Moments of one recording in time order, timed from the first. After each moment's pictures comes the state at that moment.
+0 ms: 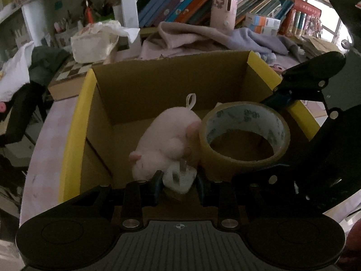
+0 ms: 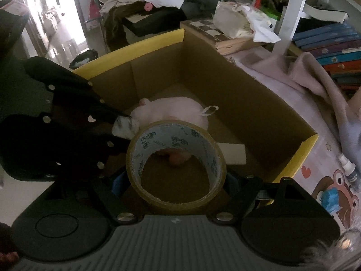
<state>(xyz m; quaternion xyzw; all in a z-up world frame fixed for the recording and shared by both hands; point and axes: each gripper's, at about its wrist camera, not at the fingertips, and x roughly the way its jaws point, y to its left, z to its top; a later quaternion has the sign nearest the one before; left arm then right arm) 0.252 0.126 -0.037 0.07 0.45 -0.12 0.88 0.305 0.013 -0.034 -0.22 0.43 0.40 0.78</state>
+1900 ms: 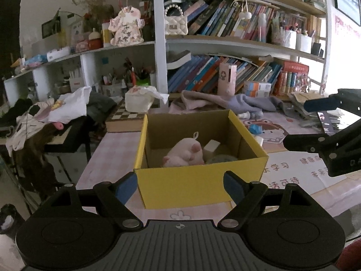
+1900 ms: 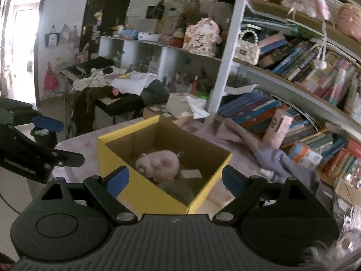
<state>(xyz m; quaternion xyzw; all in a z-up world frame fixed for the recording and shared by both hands) 0.054 0.153 0.048 0.03 0.27 -0.07 0.96 0.084 -0.056 0.068 -0.16 0.21 0.26 0.93</state>
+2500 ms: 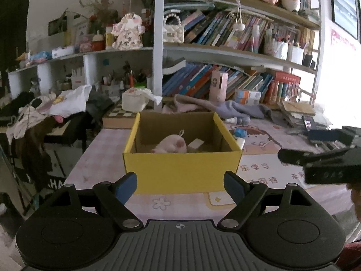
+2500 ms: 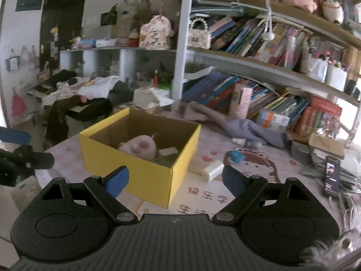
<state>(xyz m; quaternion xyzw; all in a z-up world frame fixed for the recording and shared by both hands) -0.003 0.135 0.049 0.00 0.25 -0.07 0.97 0.021 -0.084 0.040 -0.08 0.21 0.15 0.96</state>
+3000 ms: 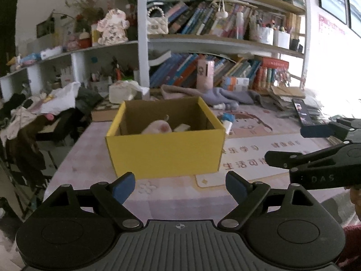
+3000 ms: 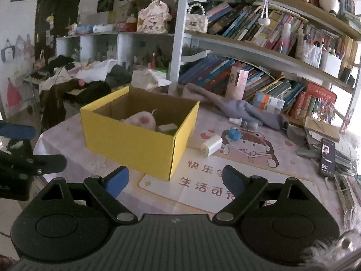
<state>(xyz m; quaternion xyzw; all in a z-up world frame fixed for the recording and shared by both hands) -0.015 0.109 0.024 0.03 0.27 -0.09 0.96 -0.001 -0.080 0.018 -0.10 0.25 0.14 0.95</state>
